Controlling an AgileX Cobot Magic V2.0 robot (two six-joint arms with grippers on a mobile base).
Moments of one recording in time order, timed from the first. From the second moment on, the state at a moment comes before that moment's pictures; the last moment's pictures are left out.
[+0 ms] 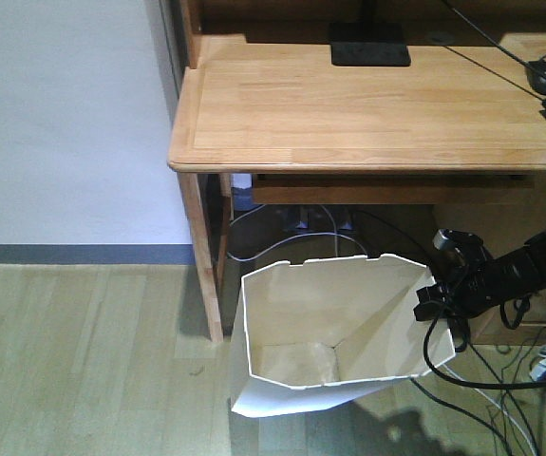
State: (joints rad) left arm 0.01 -0.01 0.03 -0.04 0.27 -0.04; right arm -0.24 2.44 -1.12 1.04 0.66 -1.40
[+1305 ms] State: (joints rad) left arm 0.01 -0.01 0.03 -0.04 0.27 -0.04; right arm -0.24 2.44 -1.12 1.04 0.67 -1.40
